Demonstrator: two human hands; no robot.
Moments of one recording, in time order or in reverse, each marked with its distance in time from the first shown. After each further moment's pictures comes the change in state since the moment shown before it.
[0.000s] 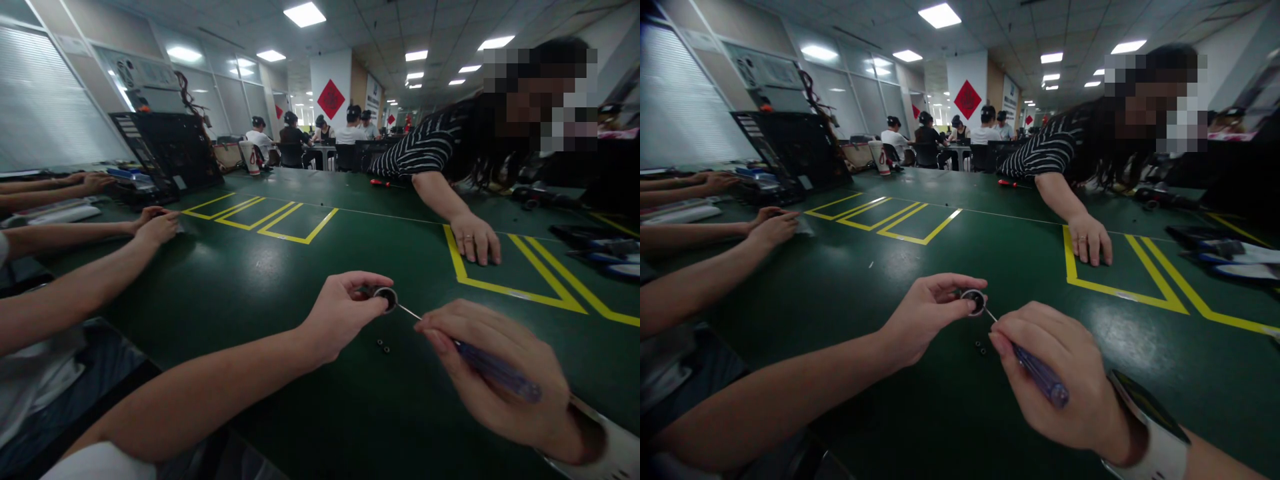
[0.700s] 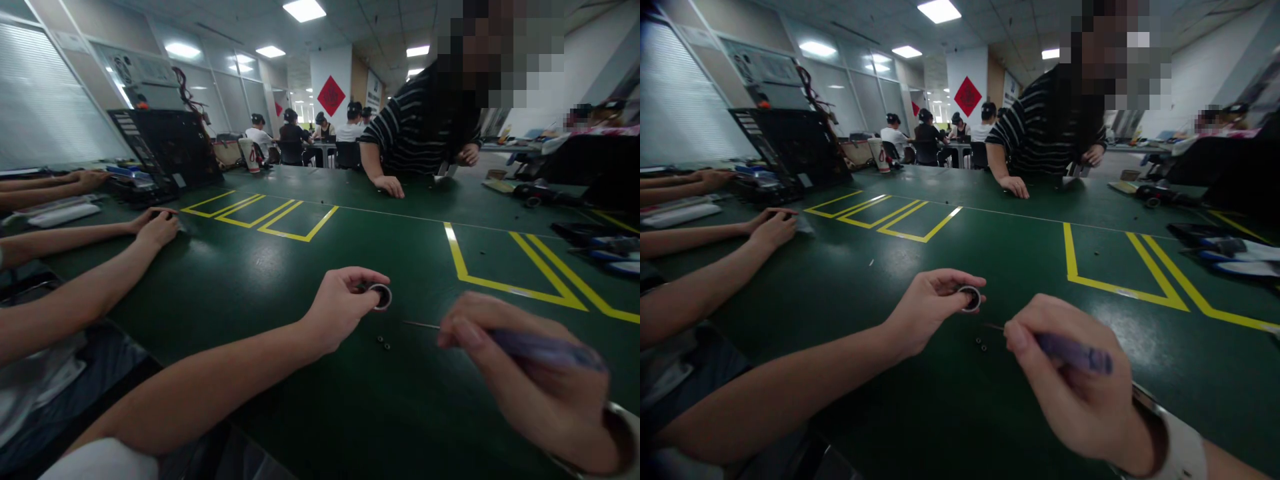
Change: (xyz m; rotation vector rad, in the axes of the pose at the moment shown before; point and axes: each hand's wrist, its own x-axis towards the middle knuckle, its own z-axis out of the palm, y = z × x) left_hand 0.008 -0.007 -0.006 0.030 -0.014 0.018; right_hand 0.003 -0.003 -0.005 0.148 0.008 0.188
